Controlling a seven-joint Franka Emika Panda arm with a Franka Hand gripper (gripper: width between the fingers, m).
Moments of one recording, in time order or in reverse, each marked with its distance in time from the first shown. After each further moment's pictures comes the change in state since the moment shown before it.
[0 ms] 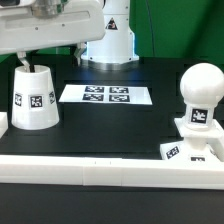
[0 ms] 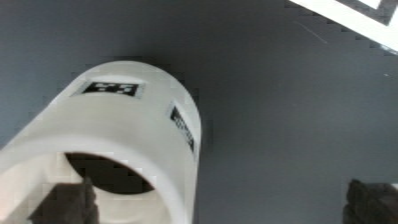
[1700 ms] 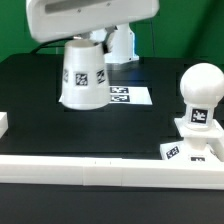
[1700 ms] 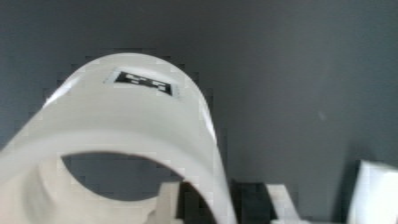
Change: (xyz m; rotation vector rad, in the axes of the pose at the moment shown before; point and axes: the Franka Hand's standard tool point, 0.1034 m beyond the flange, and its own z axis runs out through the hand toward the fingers) arm 0.103 -0.073 -0.073 0.164 -0.048 0.222
